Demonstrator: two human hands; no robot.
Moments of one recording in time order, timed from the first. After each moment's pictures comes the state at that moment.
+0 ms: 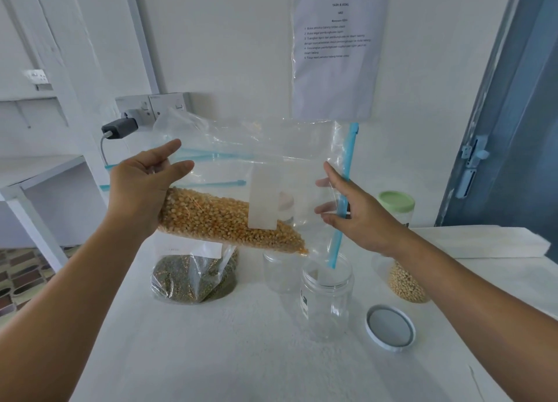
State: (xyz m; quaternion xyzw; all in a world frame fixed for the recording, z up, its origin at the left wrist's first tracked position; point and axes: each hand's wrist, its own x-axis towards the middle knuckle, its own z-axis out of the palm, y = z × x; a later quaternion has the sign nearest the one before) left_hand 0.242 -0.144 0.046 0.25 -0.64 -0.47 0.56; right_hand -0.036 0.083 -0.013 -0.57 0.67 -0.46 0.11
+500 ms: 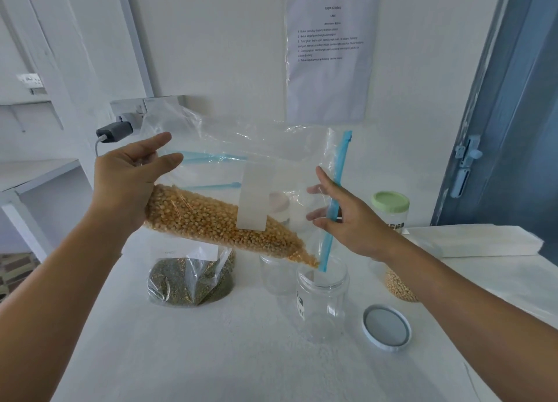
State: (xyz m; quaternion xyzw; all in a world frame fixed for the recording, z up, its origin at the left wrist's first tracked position) left_hand 0.249 -0.143 0.065 0.25 -0.64 -0.47 0.55; right_hand -0.029 0.081 -0.018 -0.57 0.66 -0.48 0.13
